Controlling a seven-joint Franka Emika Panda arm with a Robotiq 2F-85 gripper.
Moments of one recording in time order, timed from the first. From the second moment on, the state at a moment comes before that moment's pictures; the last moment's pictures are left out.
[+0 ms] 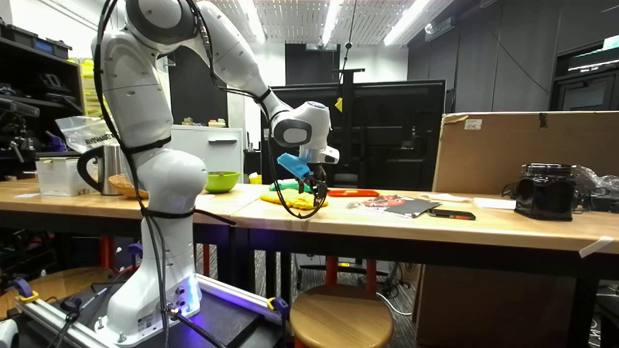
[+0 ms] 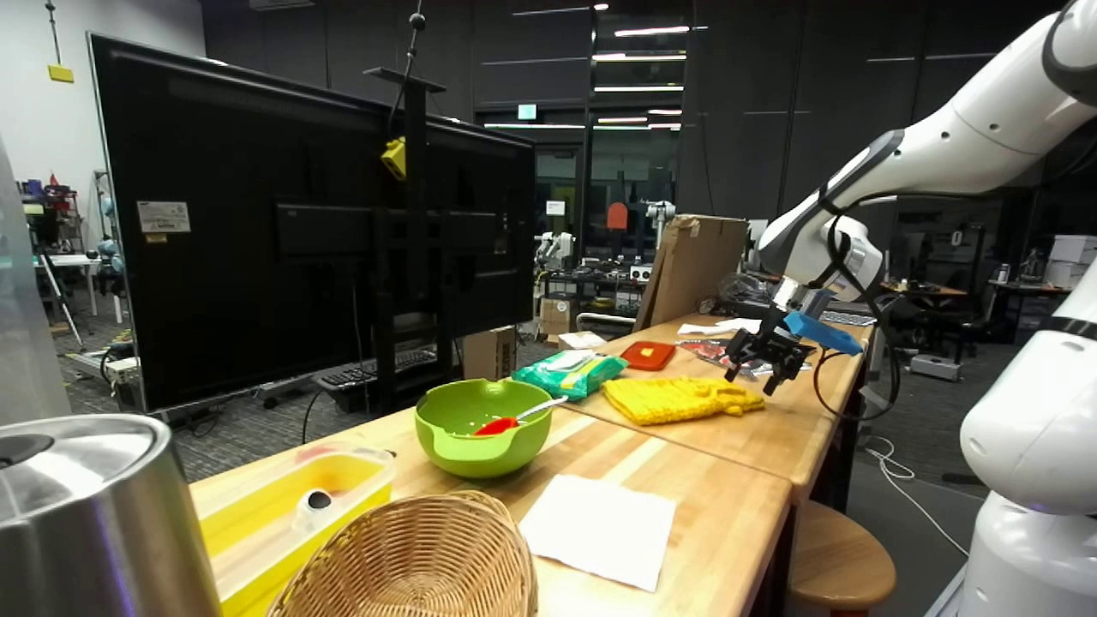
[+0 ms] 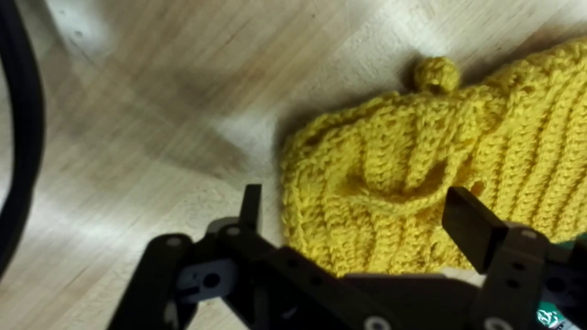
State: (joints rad) arm -0.16 -0.28 -0.37 -2.59 0.41 2.46 -0.37
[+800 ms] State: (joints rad) arm -0.15 -0.26 -0.37 -2.59 0.44 2.46 -0.38
